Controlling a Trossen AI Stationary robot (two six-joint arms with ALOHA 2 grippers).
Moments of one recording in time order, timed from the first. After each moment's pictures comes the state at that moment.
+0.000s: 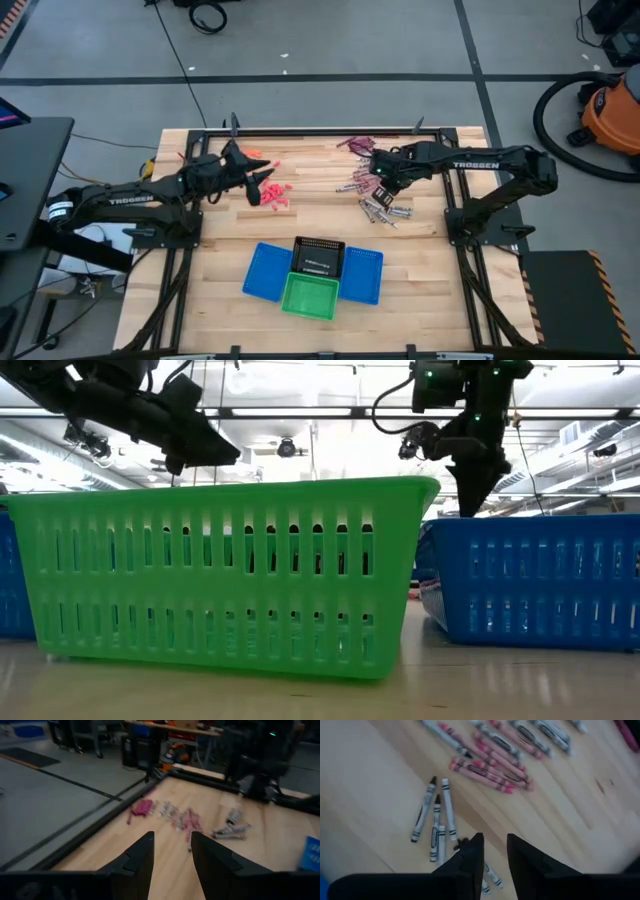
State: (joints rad) left arm 0.31 0.81 0.42 0.19 -0.14 -0.11; right arm -0.24 1.40 1.09 -1.04 0.20 0.43
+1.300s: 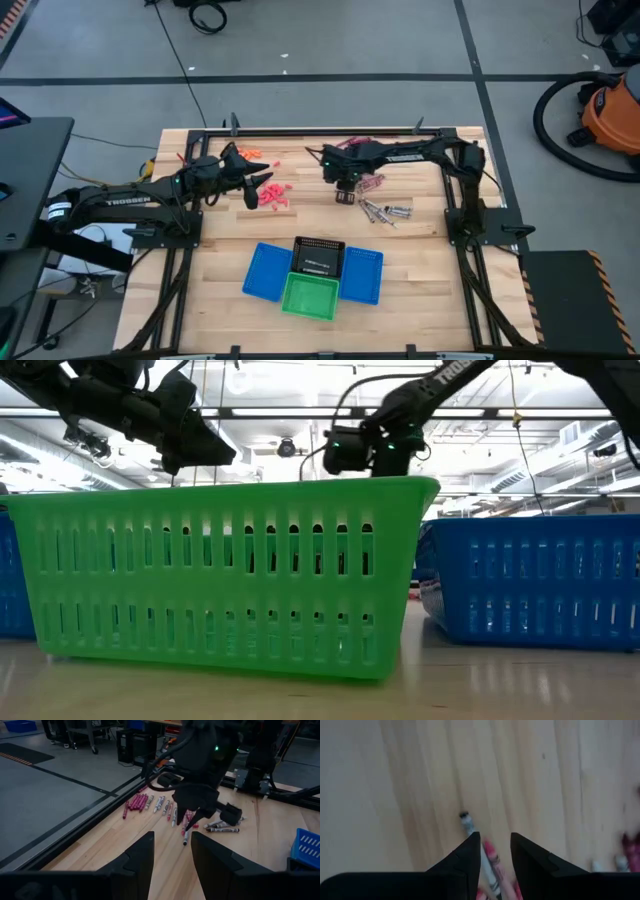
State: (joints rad) left arm 0.29 0.78 0.42 0.14 -0.14 -0.11; right arm -0.31 1.97 1.43 -0.75 0.10 -0.17
